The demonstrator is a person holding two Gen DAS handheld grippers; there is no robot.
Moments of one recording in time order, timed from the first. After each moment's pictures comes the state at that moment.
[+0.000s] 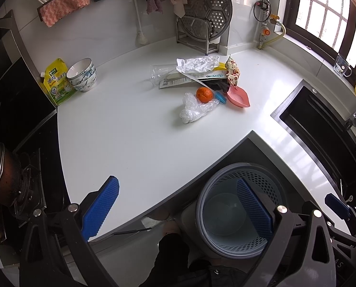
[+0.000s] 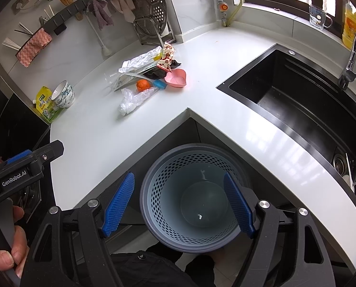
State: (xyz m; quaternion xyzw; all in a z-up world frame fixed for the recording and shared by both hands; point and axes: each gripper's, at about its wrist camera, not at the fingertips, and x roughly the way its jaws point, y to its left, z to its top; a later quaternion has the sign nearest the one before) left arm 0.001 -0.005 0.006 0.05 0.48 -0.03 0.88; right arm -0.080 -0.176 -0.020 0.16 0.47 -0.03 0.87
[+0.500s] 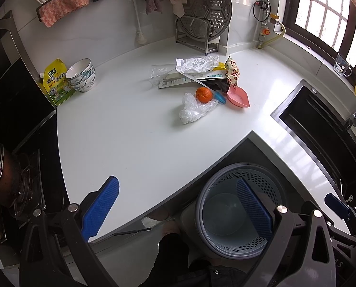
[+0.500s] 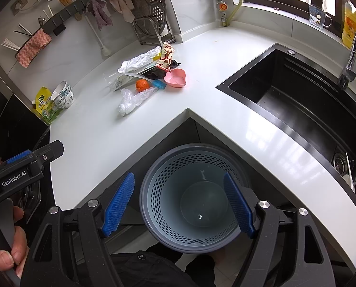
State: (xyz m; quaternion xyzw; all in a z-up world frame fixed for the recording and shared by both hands) left arm 0.001 -0.005 0.006 0.05 0.47 -0.03 0.88; right arm -0.079 -0.177 -0.021 0.16 0.47 -0.02 0.87
